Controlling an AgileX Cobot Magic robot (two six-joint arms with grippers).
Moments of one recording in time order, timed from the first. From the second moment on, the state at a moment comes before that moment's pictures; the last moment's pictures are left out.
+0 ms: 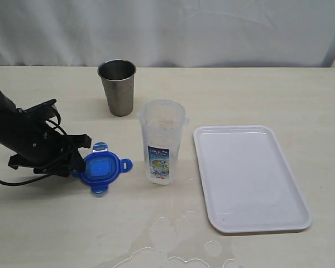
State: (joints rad) left arm -0.01 1.93 -0.93 -0.79 0.55 0.47; right arm -0.07 0.00 0.00 0.01 0.35 0.01
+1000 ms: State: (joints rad) left arm -0.01 1.94 -0.93 -0.81 0.55 0.50; right arm -0.07 0.00 0.00 0.01 0.35 0.01
